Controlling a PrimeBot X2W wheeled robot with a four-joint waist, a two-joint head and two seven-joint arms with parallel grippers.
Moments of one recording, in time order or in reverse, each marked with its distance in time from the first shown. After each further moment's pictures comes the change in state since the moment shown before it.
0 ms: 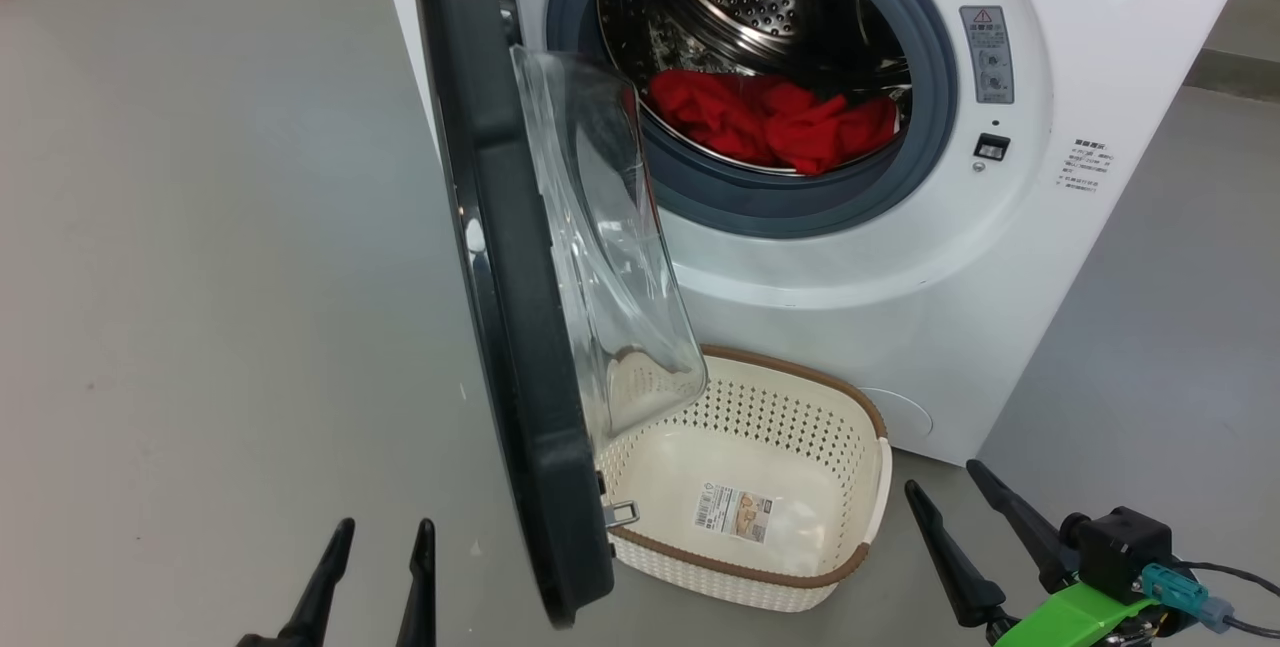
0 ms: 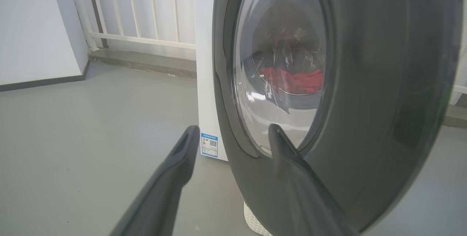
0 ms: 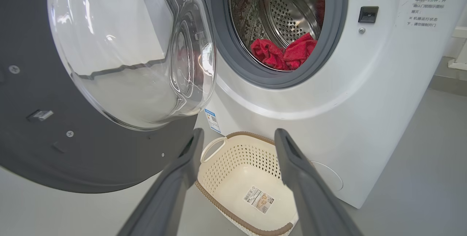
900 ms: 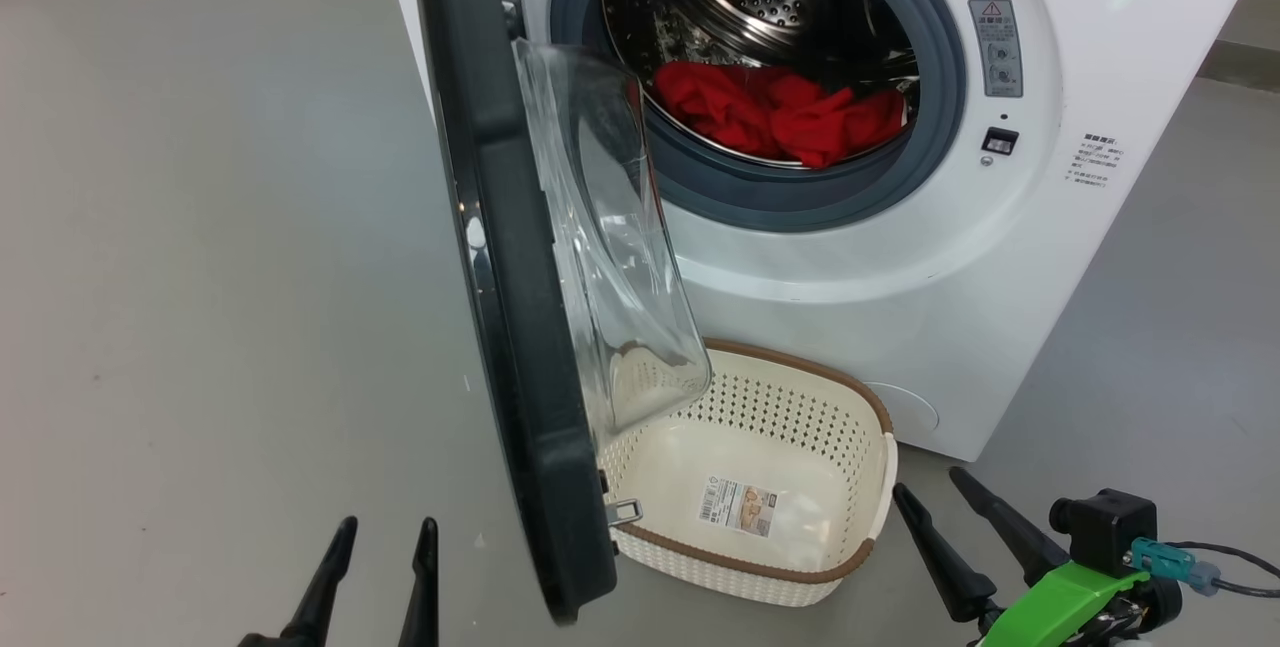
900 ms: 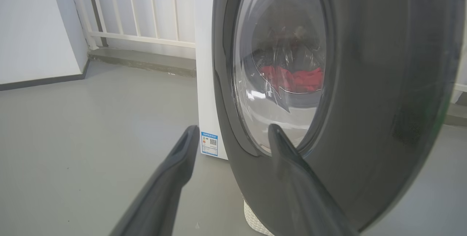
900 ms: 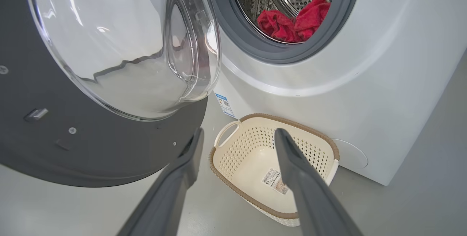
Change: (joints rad) left arm 0.000 0.000 -0.004 -0.006 0.000 0.000 0.000; right arm -0.098 -0.075 0.176 0.098 0.245 0.000 0.003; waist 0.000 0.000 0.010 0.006
